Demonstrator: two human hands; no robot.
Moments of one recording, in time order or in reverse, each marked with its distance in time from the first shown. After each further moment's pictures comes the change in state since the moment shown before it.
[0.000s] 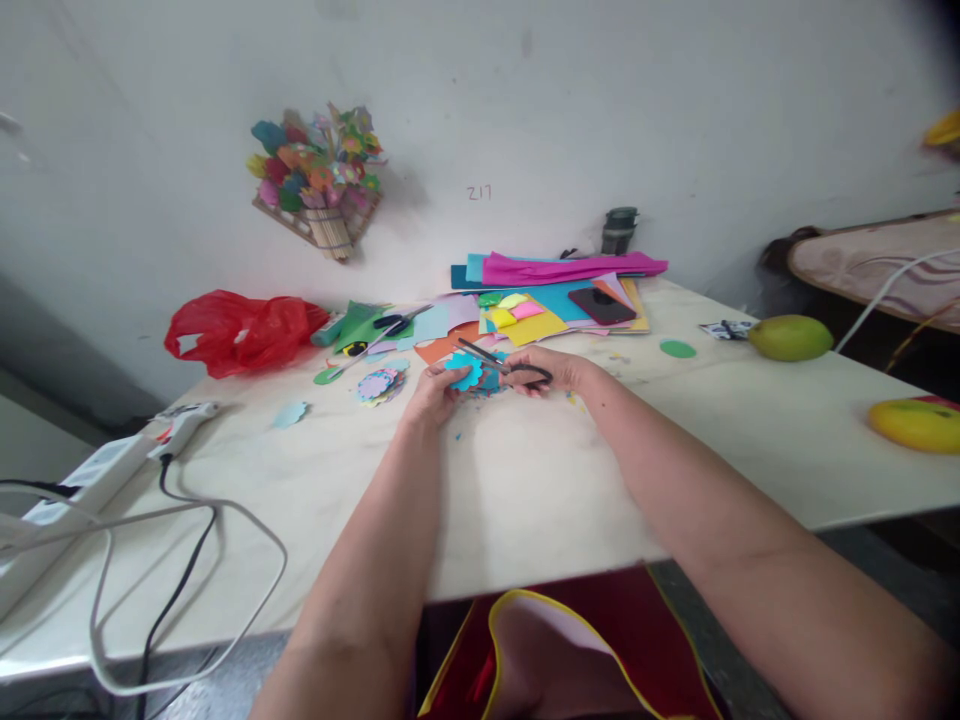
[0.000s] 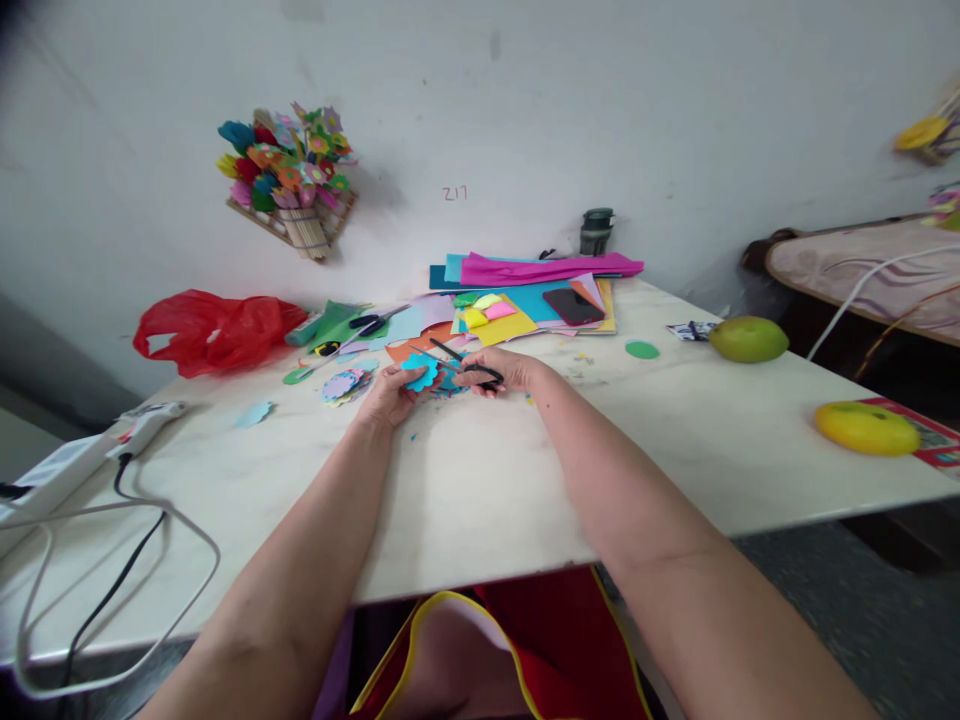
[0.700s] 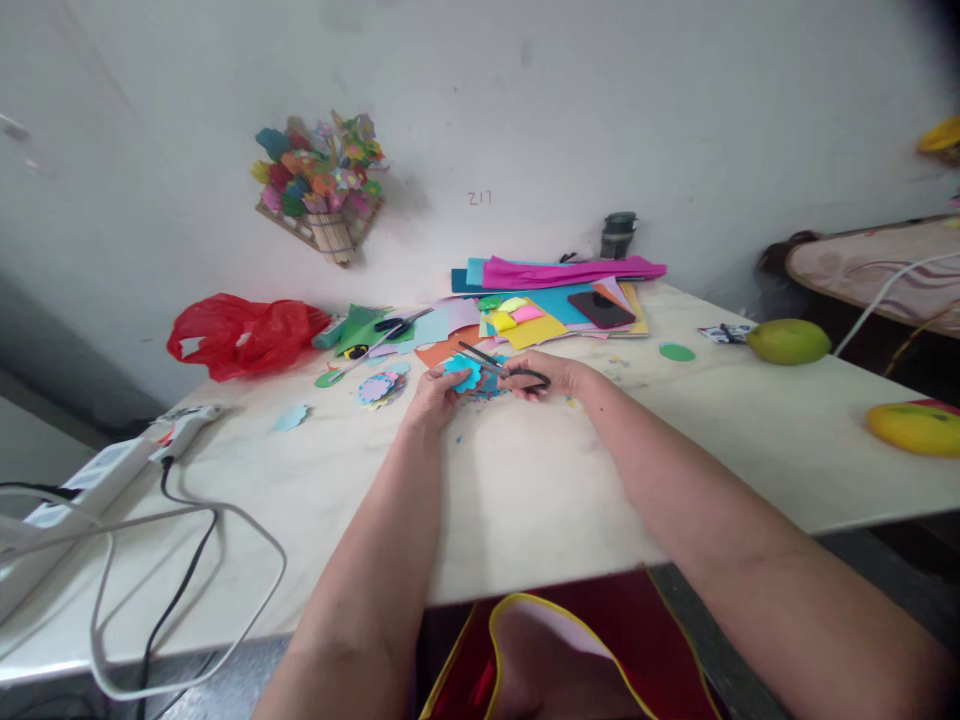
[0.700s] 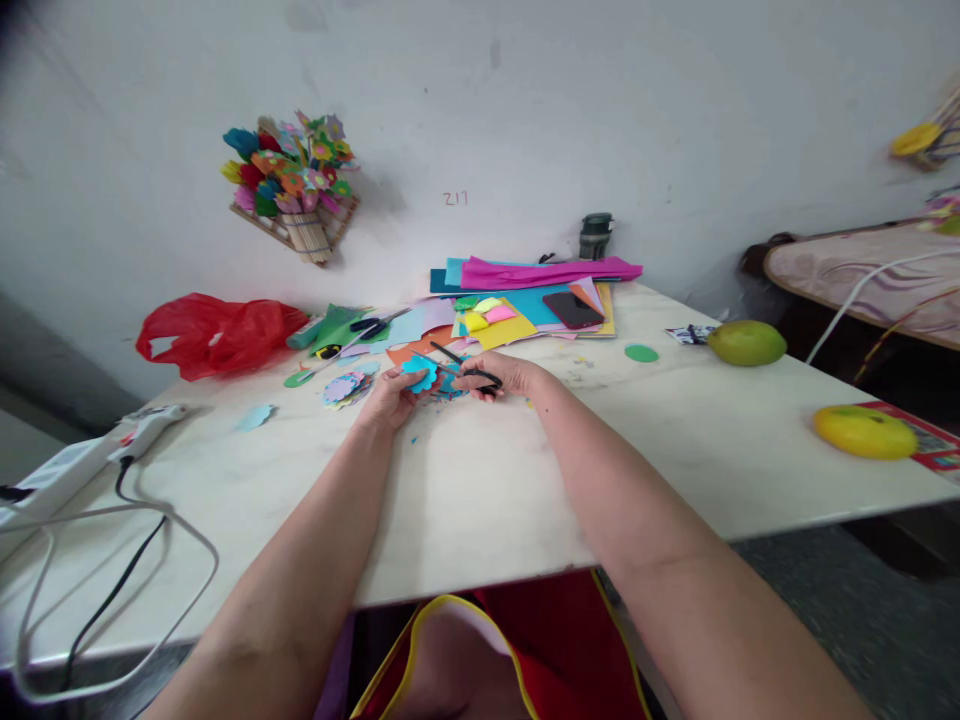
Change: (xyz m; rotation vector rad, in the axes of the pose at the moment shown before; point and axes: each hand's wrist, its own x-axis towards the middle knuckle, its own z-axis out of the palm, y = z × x) left_hand 0.002 -0.001 -0.002 0.007 0.020 0.016; right_hand 0.003 0.003 0.001 0.012 0.005 0.013
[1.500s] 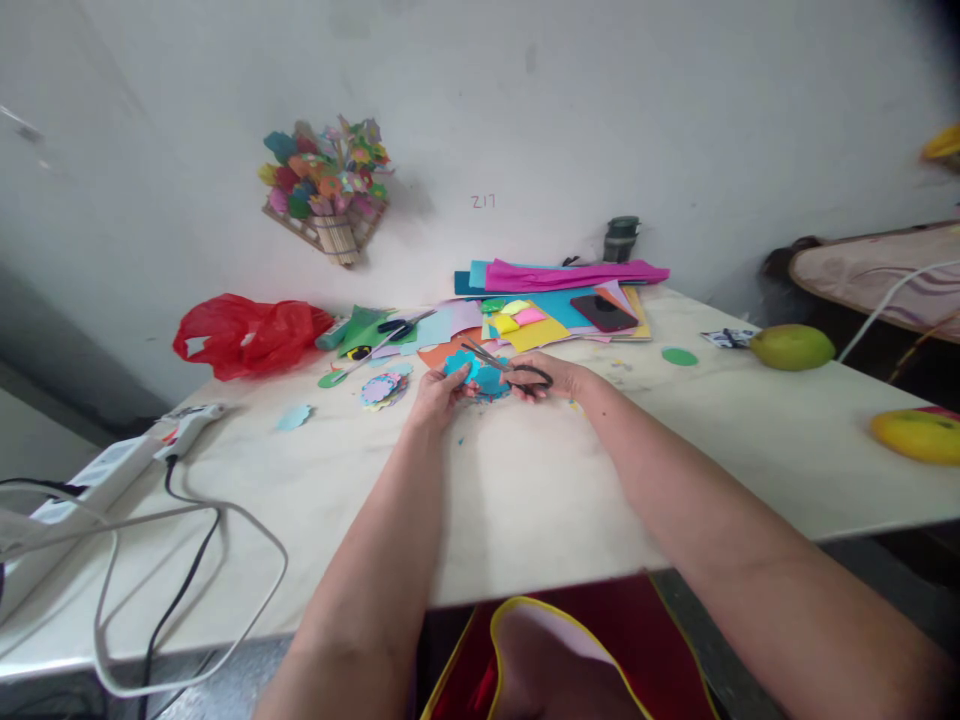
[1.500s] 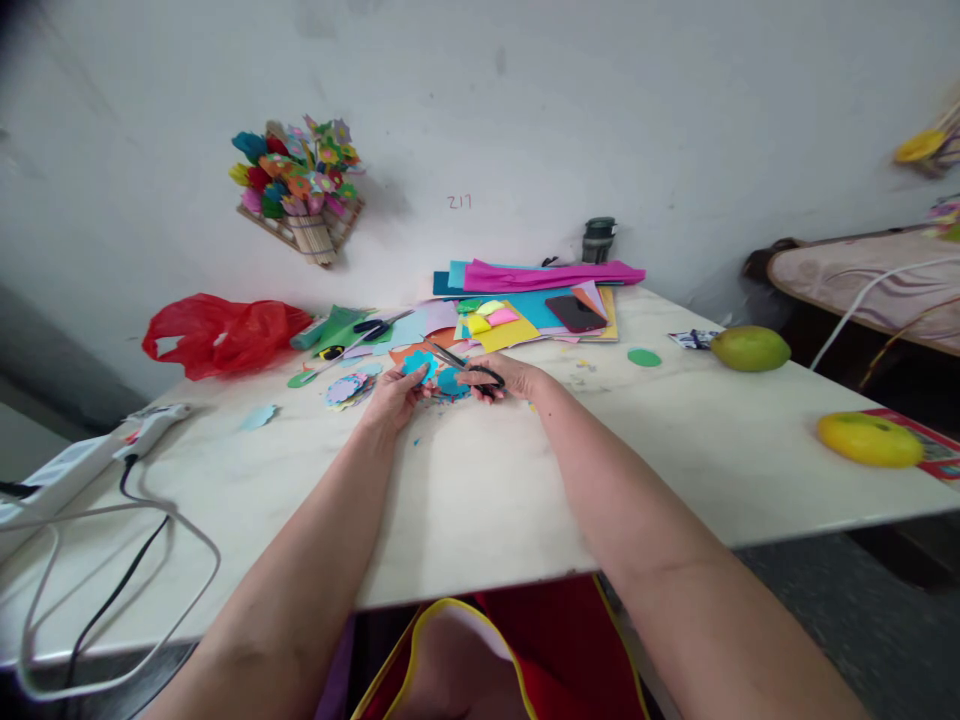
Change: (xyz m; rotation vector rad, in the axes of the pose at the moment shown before) left_hand 0.001 0.001 0.000 0.089 -0.024 0.055; right_hand -0.001 0.003 0.001 0.040 0.070 -0.069
